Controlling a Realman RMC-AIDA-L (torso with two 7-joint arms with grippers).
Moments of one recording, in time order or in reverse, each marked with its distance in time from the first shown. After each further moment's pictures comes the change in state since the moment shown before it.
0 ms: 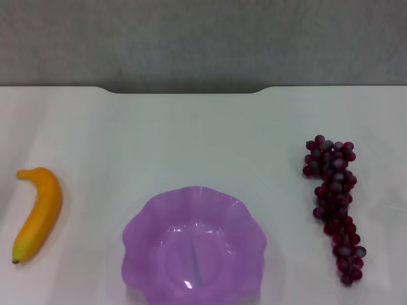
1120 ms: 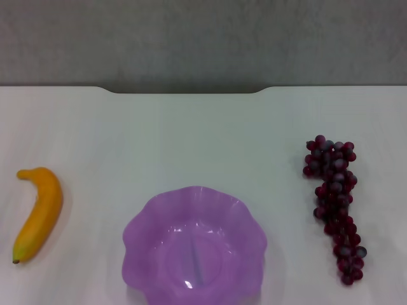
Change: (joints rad) left arm 0.169 -0.014 0.011 0.224 0.004 -0.435 0.242; right arm -0.137 0.002 -0.089 0.191 0.058 -0.412 -0.059
